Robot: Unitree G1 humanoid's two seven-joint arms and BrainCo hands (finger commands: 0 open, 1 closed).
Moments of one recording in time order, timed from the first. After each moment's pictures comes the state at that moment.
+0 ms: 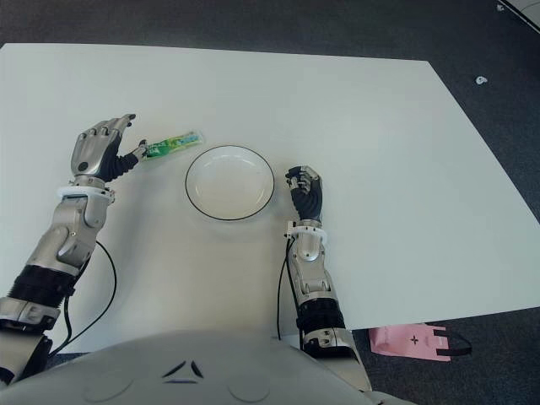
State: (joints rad) left arm -0.16 0.51 -0.16 0.16 0.87 0.10 0.28; right arm -0.02 0.02 0.02 0.35 -0.21 -0.28 -0.30
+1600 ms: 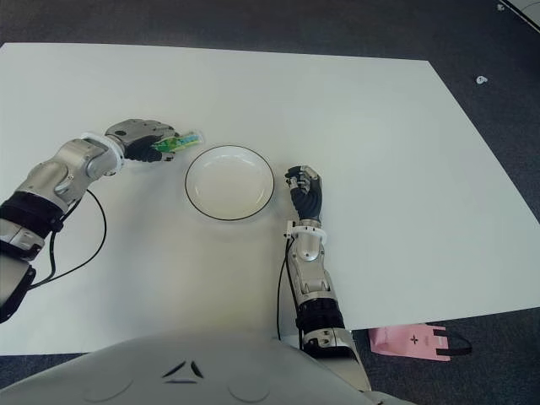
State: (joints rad) left arm -0.60 0.68 -0.48 0.56 0.87 -0.25 -0.26; right arm -0.02 0.03 0.02 0.35 -0.21 -0.28 -0.30
